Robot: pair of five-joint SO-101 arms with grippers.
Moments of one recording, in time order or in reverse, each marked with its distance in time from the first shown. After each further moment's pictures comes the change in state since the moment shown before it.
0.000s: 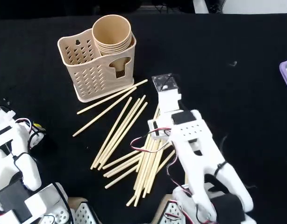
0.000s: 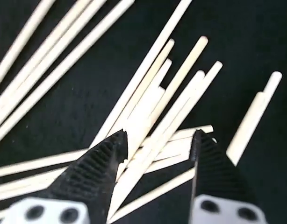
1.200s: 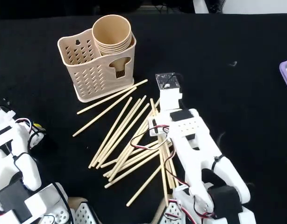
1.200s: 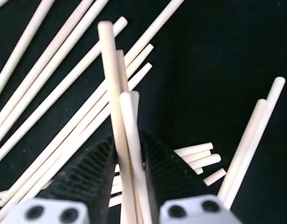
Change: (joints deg) left arm 0.0 0.0 0.0 0.0 0.0; right arm 0.5 3.9 -0.1 -5.4 -3.4
